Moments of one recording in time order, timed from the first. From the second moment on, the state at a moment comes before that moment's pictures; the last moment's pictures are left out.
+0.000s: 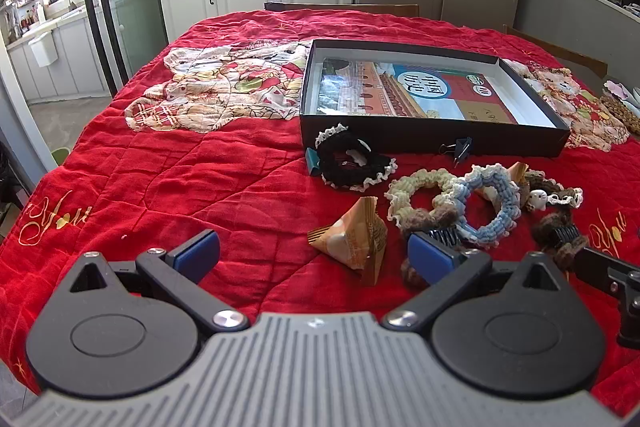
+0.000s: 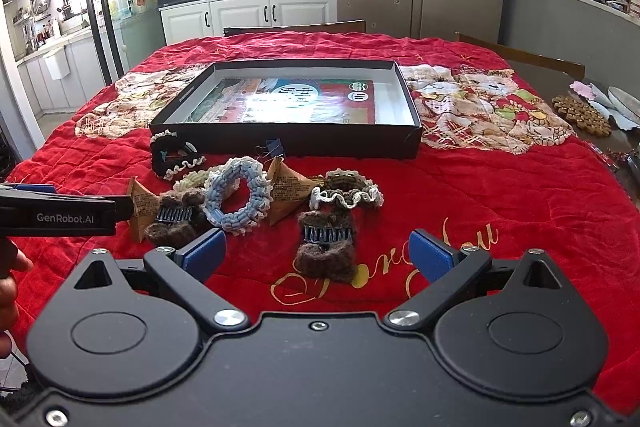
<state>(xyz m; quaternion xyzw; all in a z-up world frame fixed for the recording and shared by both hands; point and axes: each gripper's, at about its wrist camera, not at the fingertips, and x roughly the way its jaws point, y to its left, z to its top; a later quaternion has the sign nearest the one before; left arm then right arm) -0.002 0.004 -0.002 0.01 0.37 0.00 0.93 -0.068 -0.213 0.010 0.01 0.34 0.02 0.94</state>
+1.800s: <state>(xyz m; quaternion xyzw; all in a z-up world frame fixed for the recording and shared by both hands) 0.033 0.011 -0.048 0.03 0.37 -0.11 0.92 -0.023 -0.227 -0.046 0.01 0.36 0.05 0.93</state>
